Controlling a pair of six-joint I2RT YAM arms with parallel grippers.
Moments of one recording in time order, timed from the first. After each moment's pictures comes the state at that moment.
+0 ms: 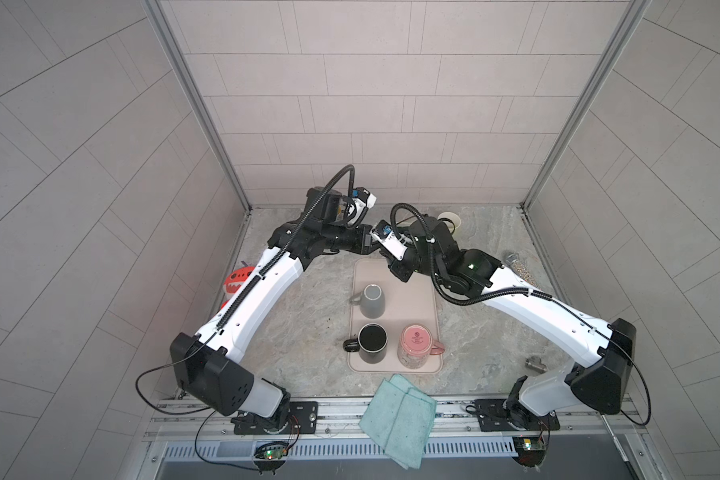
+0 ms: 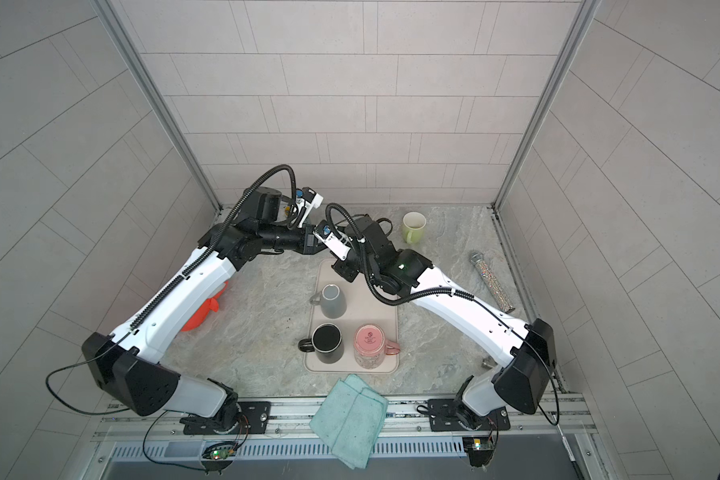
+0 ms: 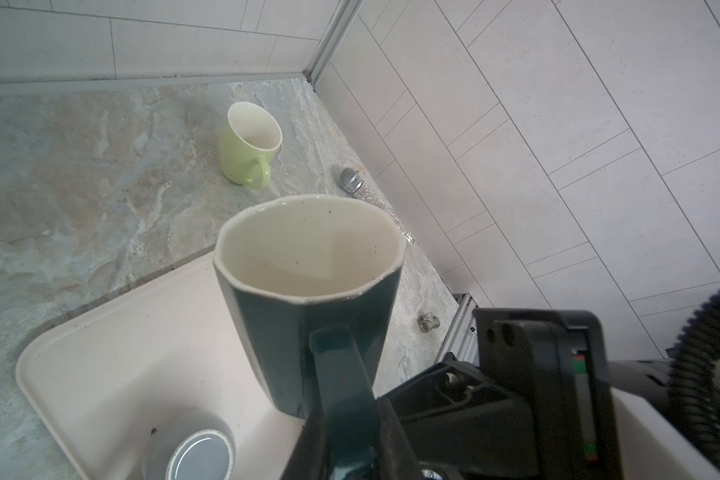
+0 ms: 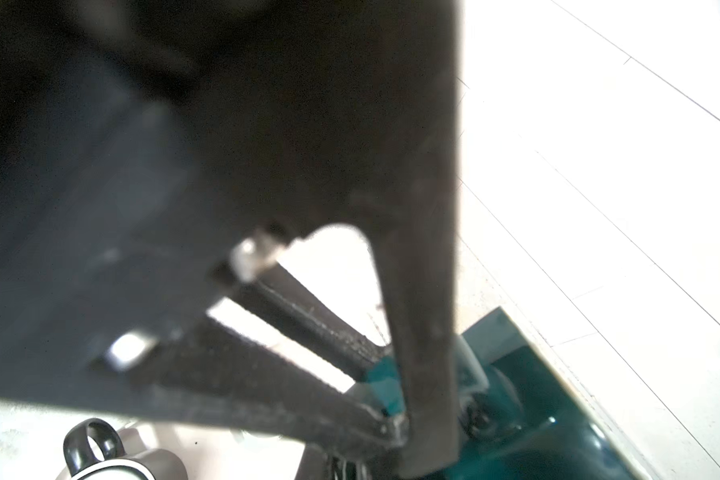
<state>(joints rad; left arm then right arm) -0.44 1.47 1.53 -0.67 0.66 -0.29 0.80 1.47 1.45 -0.49 0.05 -0.28</state>
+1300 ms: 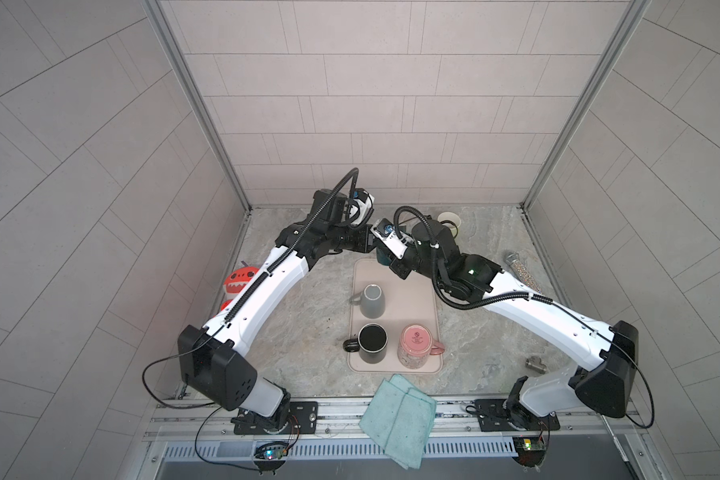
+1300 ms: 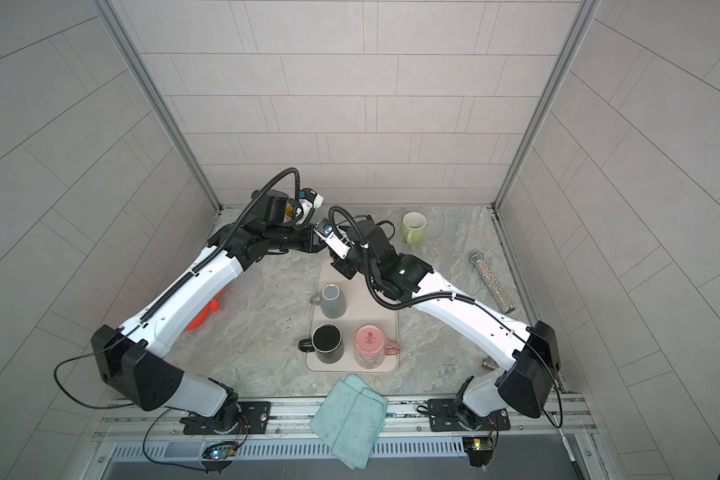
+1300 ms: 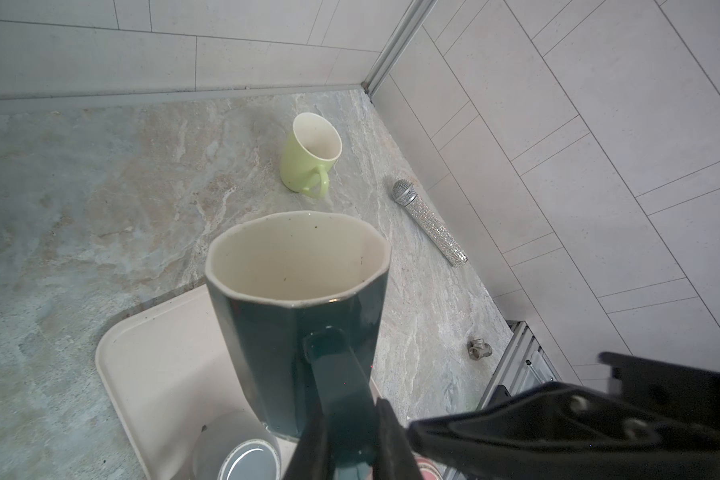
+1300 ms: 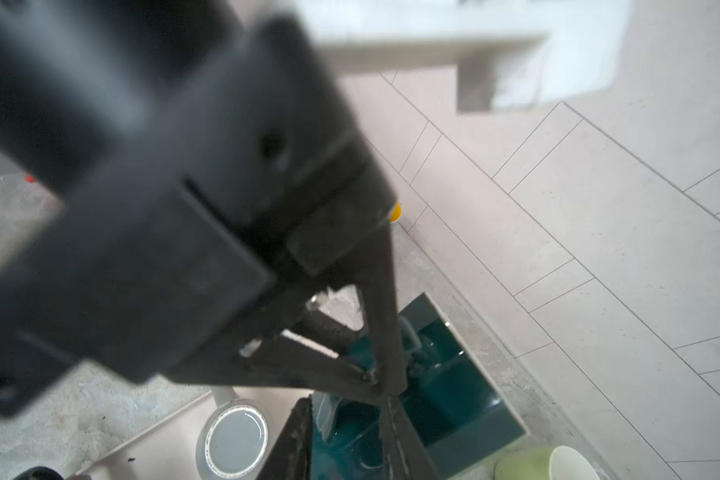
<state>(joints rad) -0.46 1.51 1.51 -0.63 0.49 -0.29 0.80 1.43 1.38 -0.34 0.13 -0.30</state>
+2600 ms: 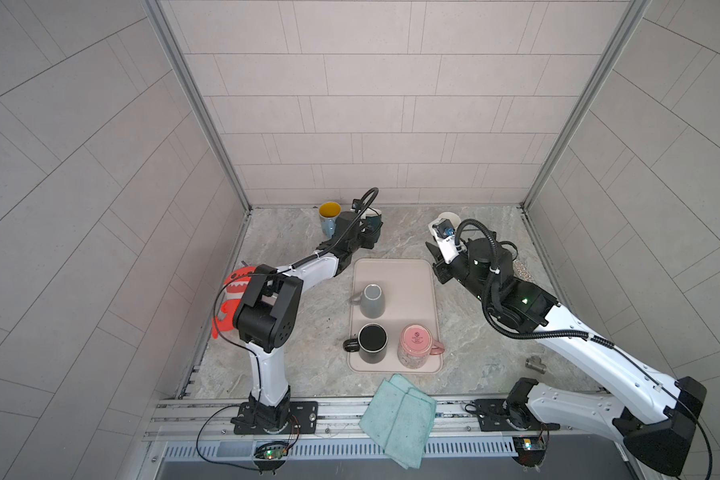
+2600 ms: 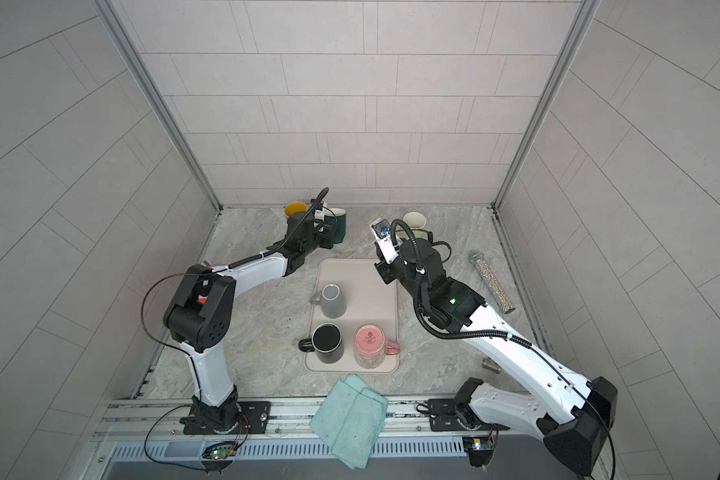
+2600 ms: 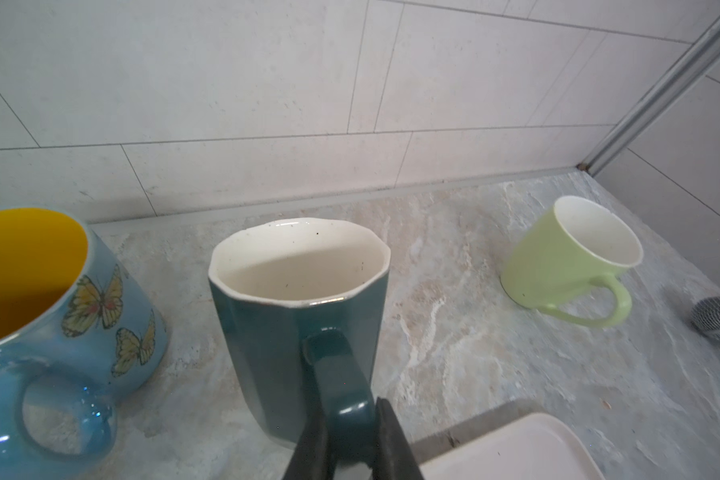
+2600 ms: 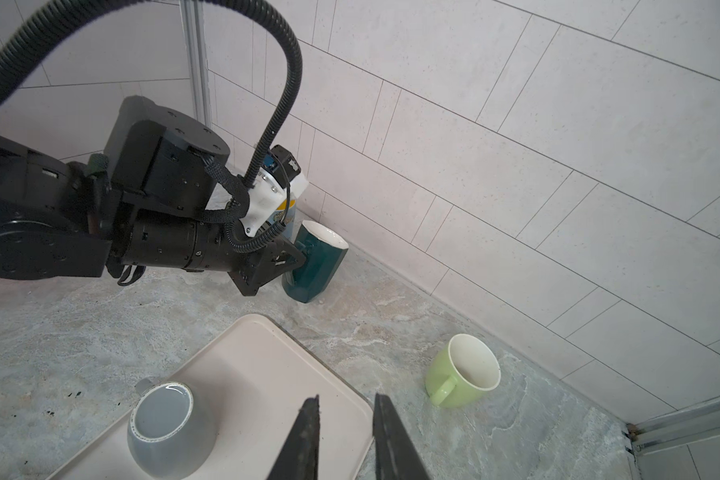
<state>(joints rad) -0.42 1.91 1.26 0.26 0.00 -0.18 0.69 1.08 1.08 -0.26 0.28 -0.17</state>
